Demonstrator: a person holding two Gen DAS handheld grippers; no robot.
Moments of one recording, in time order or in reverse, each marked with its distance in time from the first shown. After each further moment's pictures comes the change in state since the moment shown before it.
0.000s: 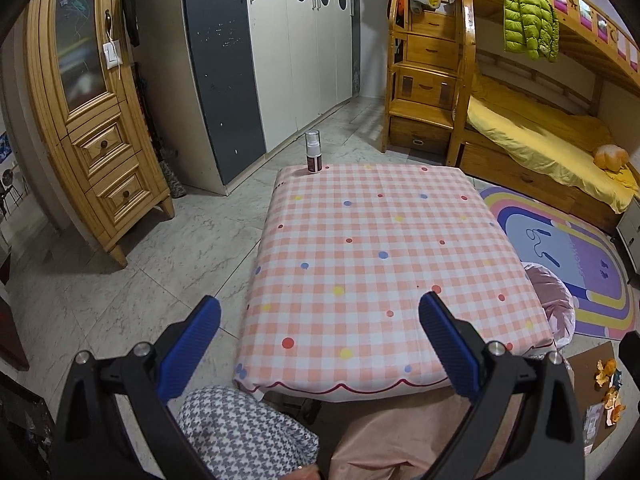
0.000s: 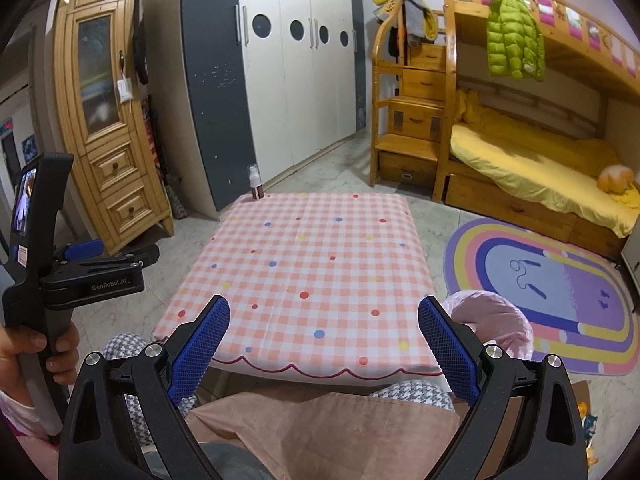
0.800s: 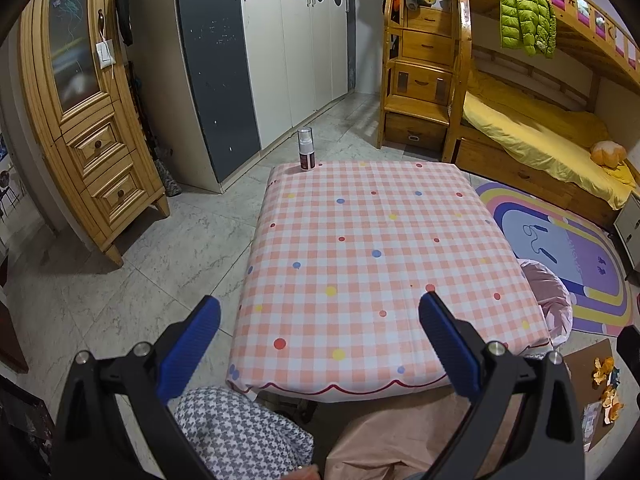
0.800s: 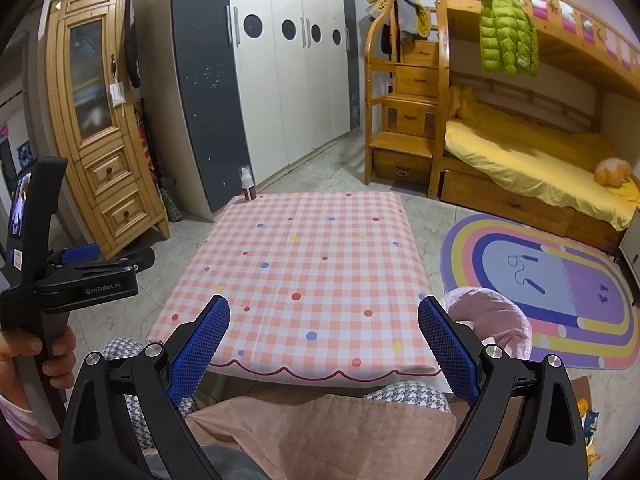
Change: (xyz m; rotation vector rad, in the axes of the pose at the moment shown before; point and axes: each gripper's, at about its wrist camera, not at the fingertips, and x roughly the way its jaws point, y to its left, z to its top) left arm 0.004 -0.005 0.005 0.009 0.014 -0.012; right arm 0.001 -0.005 -0.003 0.025 0.001 -0.009
